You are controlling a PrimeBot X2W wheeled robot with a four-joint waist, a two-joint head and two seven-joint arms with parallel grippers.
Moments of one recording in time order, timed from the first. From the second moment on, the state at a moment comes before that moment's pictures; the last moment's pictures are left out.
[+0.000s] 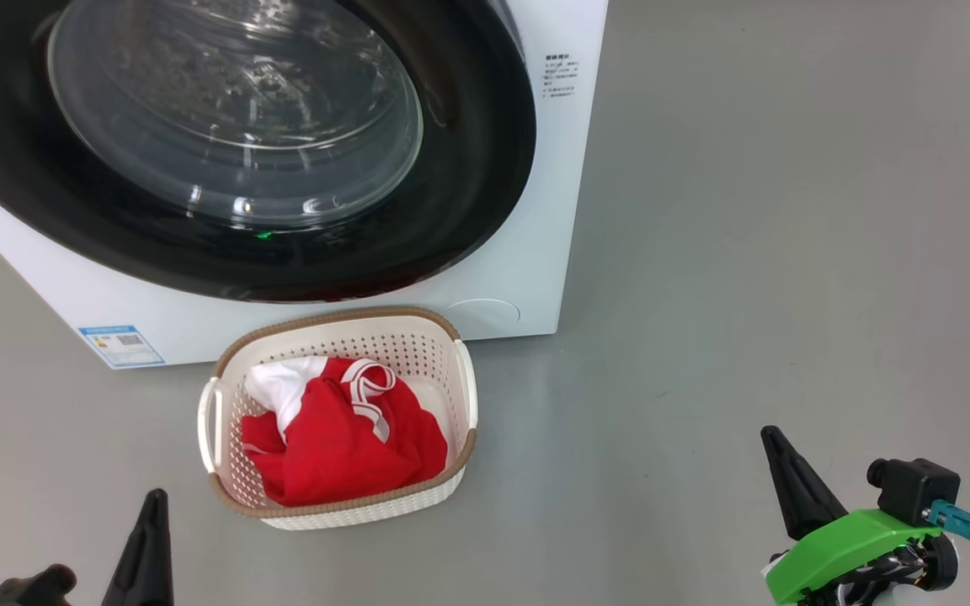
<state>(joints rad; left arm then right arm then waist) -0.01 0.14 -0.04 0.26 -0.53 -0.13 -0.21 -0.16 -0.16 0.09 0.44 0.51 0.13 -0.22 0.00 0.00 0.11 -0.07</state>
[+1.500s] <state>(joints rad) -0.01 0.10 0.00 0.27 -0.97 -0.13 -0.09 -0.14 -0.12 0.01 0.38 0.95 0.13 -0.09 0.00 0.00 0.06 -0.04</state>
